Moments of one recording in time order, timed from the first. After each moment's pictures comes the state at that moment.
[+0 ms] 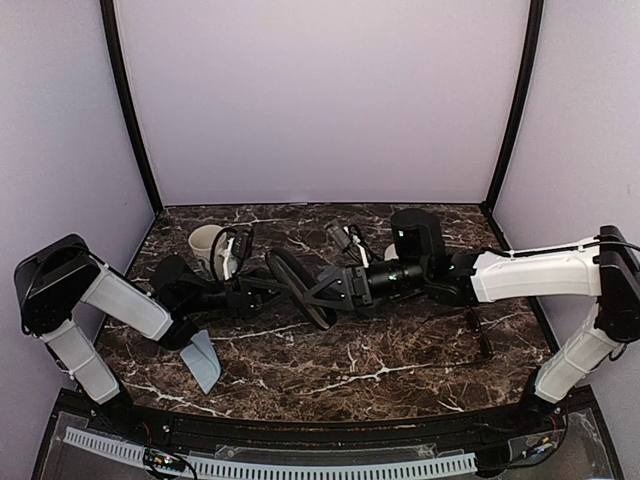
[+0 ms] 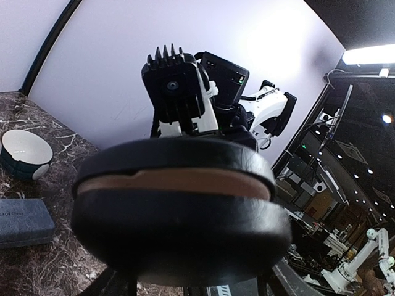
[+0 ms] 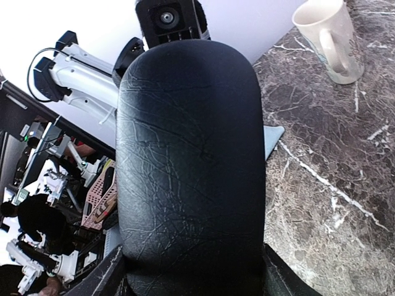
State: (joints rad) left arm -0.71 1.64 0.47 1.45 0.83 -0.83; right arm 0.92 1.54 0.94 0.27 -0.71 0.59
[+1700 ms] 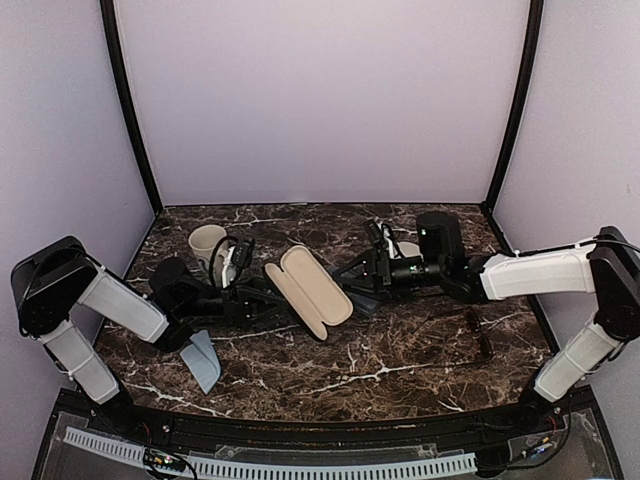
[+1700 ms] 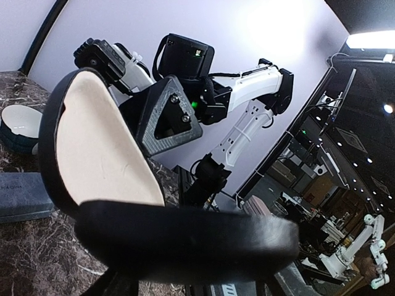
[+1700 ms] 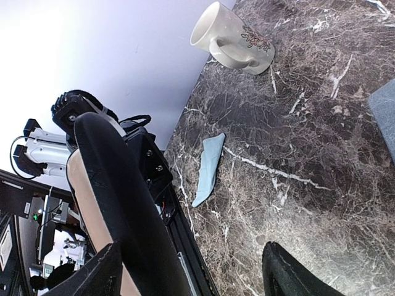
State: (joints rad) left arm -0.69 1.62 0.43 1.38 0.90 -0.78; right arm 0.73 1.53 0.82 0.35 -0.70 0.84
